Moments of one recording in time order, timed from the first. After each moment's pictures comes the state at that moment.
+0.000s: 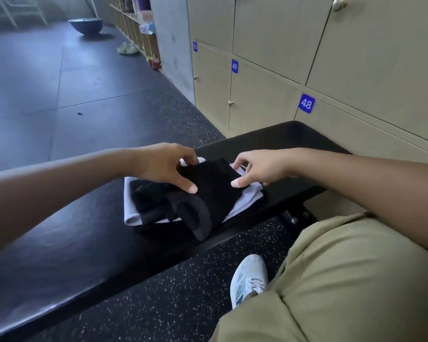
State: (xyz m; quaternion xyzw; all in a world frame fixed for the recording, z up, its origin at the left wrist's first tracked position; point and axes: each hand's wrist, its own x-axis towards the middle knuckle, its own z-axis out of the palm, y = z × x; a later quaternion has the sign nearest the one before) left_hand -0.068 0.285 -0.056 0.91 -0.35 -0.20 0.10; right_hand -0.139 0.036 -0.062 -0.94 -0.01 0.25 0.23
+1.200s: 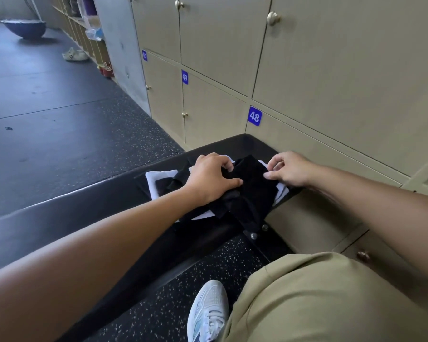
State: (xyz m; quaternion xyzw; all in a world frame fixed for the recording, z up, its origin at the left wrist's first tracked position) left_hand -0.067 0.063 -0.135 0.87 -0.34 -0.01 0.36; right_hand -0.143 -0.155 -0.107 -0.92 0.19 0.01 0.33
